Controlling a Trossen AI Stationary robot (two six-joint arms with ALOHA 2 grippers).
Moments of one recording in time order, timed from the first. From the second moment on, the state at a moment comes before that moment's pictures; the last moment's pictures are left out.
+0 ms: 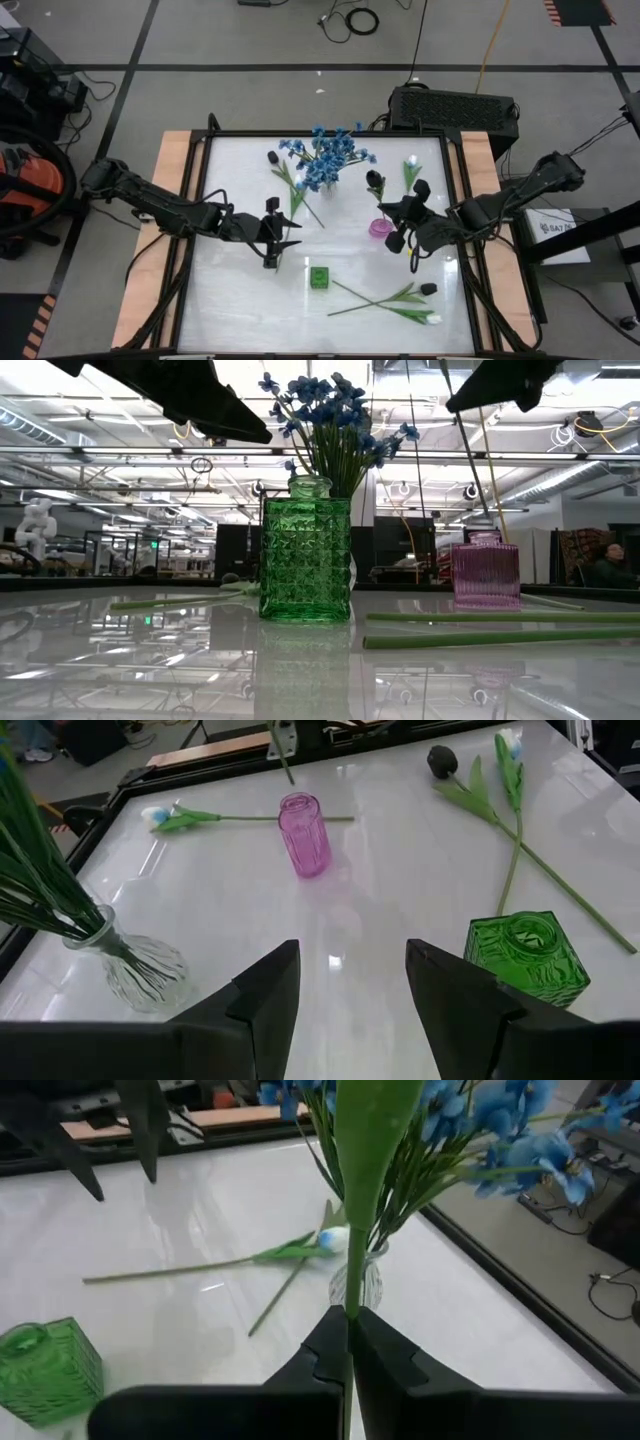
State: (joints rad) left arm -0.29 1.27 0.70 0.09 -0.31 0.03; right arm 0.44 1.08 0.86 -0.48 0.86 0.52
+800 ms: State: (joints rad) left arm -0.29 1.27 0.70 0.09 -0.31 0.03; right arm 0.43 1.15 0.86 -0.49 0.86 0.56
